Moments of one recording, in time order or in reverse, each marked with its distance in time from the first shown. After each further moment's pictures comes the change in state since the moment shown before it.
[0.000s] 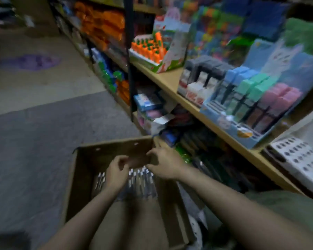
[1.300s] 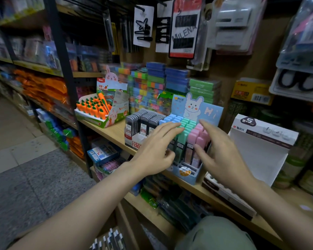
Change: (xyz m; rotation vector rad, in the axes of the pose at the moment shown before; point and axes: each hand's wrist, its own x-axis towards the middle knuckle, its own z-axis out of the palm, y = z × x) left_hand 0.002 0.299 0.073 0.270 -0.390 1.323; right_hand -0.136 0.097 -0.179 -0.190 1.001 0.061
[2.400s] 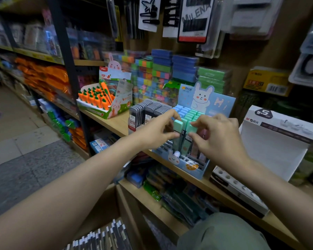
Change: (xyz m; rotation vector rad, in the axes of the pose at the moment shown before) left_hand 0.023 -0.024 -0.019 -0.361 -0.227 -0.245; right_hand 0.029 -0.015 0.017 -0.172 0.054 -0.011
